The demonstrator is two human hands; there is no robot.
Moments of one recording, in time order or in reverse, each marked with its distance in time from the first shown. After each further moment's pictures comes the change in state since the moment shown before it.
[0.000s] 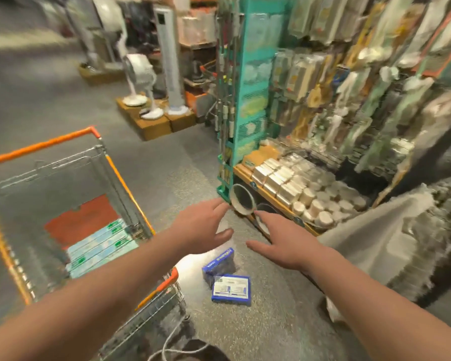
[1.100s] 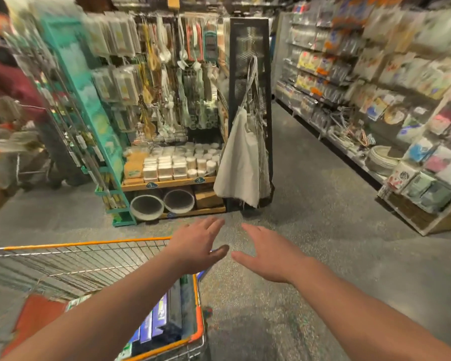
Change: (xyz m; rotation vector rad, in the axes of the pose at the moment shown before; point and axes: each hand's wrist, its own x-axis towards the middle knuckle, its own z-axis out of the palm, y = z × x) left_hand -0.247 -0.182 -0.028 0.091 -0.091 0.988; right_hand -0.162 -0.466 0.181 0.229 0.352 0.893
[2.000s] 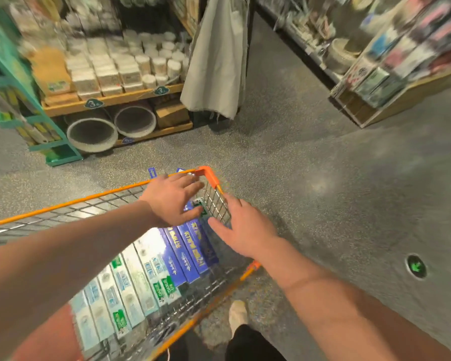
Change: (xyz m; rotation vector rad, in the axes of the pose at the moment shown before) left_hand 0.003 -0.266 0.141 -0.061 -0.163 0.425; right_hand 0.135 -0.174 0.200 0.058 0.036 0.442
